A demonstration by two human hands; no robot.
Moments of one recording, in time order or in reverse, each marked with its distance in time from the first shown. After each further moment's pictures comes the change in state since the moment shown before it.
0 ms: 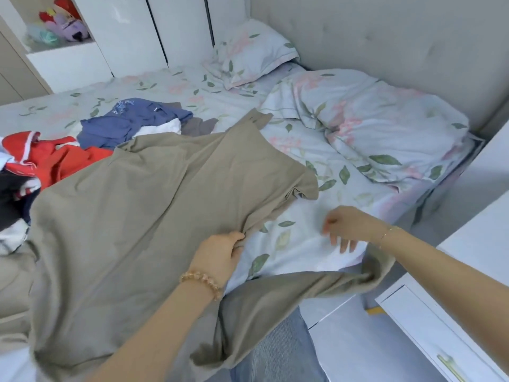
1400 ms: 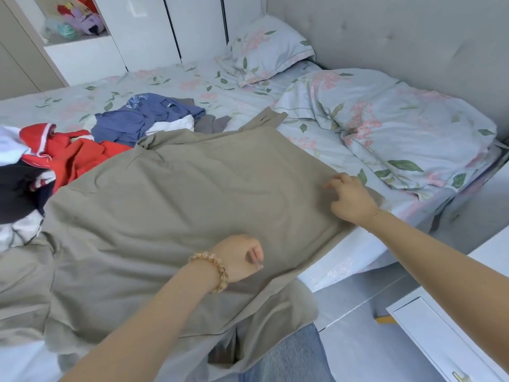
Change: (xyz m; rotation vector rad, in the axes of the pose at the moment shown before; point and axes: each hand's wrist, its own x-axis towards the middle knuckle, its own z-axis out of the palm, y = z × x) left_hand 0.010 0.003 -0.023 -0.076 -0.400 0.022; right_hand 0.073 -0.016 -0.014 -0.369 0.481 -0.294
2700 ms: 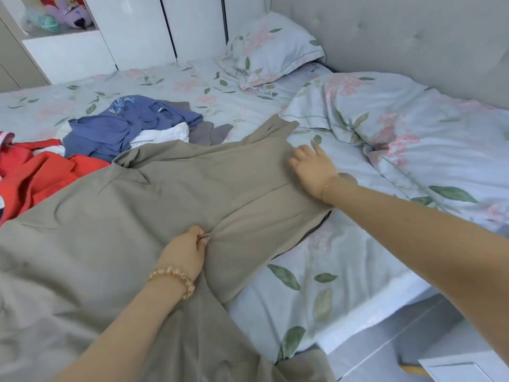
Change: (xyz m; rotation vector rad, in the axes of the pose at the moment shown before) left_hand 0.079 -0.108 -0.047 0.094 0.456 -0.415; right_hand 0.186 -0.062 0.019 -0.571 0.111 -0.353
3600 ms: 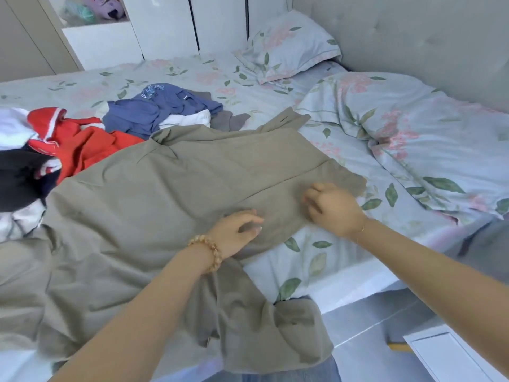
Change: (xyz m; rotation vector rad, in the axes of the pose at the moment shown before) left_hand -0.054 0.029 -0.002 -0.430 -0.325 0.261; right_hand -0.139 -0.051 -0.029 0.335 -0.032 -0.001
